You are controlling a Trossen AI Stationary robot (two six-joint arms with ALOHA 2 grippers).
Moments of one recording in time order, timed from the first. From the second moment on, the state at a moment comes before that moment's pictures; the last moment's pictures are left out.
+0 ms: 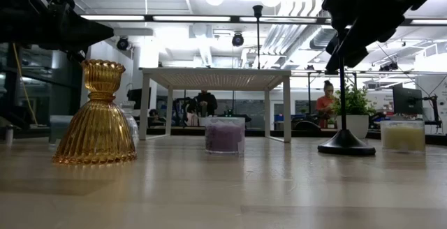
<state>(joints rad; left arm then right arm) -0.17 0.01 0.01 0.06 -0.35 -0.27 0.16 1.09 0.64 -0.30 -0.02 0.32</state>
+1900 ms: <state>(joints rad) -0.17 0.01 0.01 0.06 -0.35 -0.27 0.17 1.05 0.64 -0.29 -0.02 0.31</state>
